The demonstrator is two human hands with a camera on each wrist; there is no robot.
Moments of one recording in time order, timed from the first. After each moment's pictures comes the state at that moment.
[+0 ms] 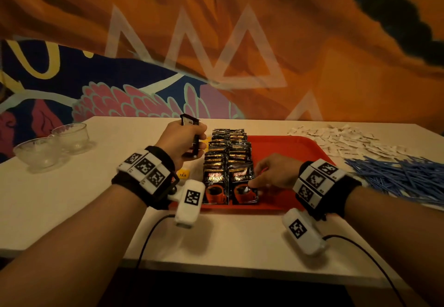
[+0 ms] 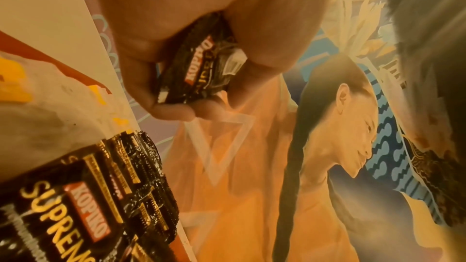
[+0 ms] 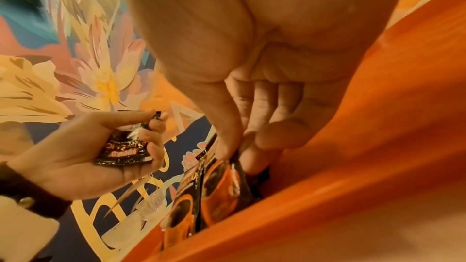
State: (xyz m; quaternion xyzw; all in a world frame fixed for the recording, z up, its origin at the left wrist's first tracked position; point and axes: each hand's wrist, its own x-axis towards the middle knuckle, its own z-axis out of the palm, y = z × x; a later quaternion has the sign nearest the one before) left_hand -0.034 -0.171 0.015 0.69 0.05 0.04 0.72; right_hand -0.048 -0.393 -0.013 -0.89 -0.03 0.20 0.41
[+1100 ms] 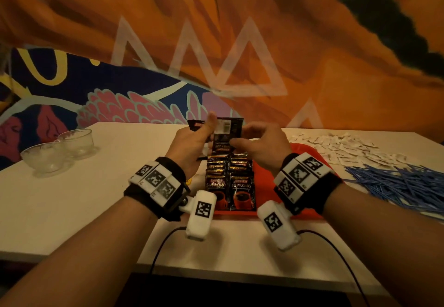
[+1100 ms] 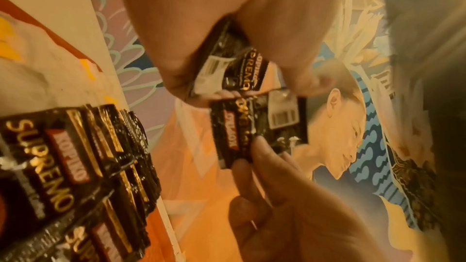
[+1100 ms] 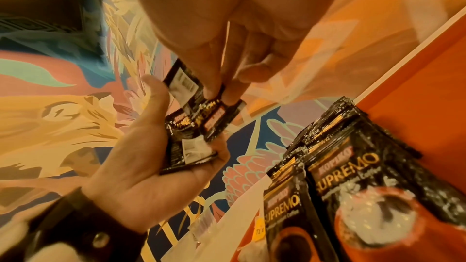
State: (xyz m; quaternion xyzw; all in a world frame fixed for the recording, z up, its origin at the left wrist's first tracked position) left_hand -0.052 -0.187 0.018 0.63 -0.05 0.06 0.77; right_hand -0.047 -0.353 0.019 -0.80 -0.13 -0.14 0.57
